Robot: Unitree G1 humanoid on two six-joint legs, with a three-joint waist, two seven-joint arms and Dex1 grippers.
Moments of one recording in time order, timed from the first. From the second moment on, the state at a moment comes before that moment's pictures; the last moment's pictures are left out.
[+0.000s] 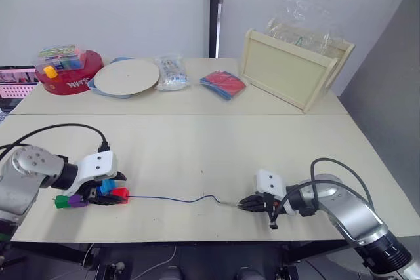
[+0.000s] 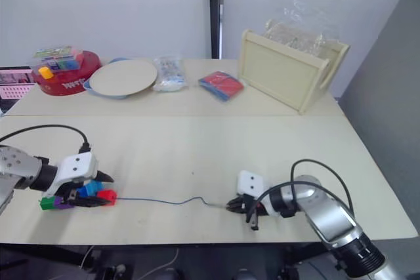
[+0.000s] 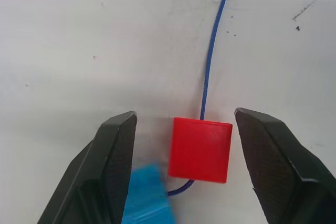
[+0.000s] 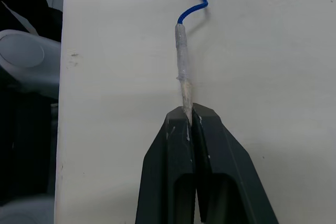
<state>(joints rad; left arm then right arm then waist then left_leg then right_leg) -0.36 1.19 -0.07 0.02 -0.19 0.26 -1.45 -0.33 -0.73 0.31 -0.31 0.21 0.53 1.11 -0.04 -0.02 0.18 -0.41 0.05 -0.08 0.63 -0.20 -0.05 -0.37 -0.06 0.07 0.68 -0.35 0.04</state>
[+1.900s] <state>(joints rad) -0.48 1.17 -0.33 -0.03 0.20 0.26 -1.51 -0.21 -0.90 0.17 -0.30 0.21 0.49 1.01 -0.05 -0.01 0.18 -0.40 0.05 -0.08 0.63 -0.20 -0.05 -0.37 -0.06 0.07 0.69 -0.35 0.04</state>
